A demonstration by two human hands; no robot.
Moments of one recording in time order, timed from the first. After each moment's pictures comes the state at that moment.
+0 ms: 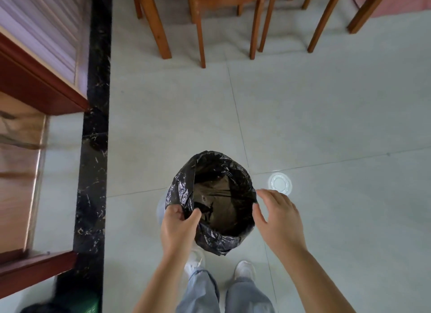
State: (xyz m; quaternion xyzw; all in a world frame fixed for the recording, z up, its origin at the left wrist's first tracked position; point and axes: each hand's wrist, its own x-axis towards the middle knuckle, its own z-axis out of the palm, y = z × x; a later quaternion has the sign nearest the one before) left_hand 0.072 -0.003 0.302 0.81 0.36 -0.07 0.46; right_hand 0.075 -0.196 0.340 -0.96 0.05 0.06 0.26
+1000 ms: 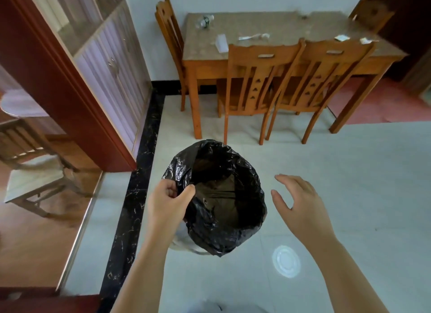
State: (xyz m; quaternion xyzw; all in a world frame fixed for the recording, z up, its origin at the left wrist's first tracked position) left_hand 0.093 0.116 0.637 0.80 0.21 0.13 0.55; right_hand 0.088 -0.130 0.665 -0.95 -0.03 -0.10 0.28
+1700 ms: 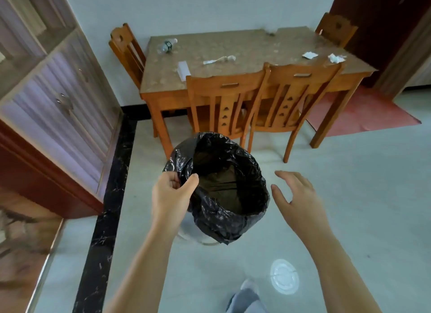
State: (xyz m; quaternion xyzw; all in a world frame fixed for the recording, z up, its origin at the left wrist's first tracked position) left_hand 0.321 -0.018 0.674 0.78 0.16 0.11 0.60; right_hand 0.291 -0.246 0.678 -0.94 0.05 -0.13 0.30
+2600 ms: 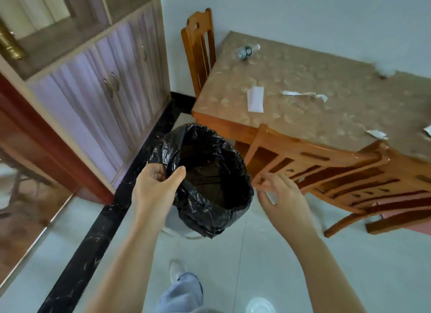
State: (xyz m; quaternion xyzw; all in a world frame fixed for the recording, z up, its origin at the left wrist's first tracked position) left_hand 0.629 0.121 0.663 0.71 0.37 0.21 0.56; right_hand 0.685 -0.103 0.683 -0.95 -0.18 -0.04 0.26
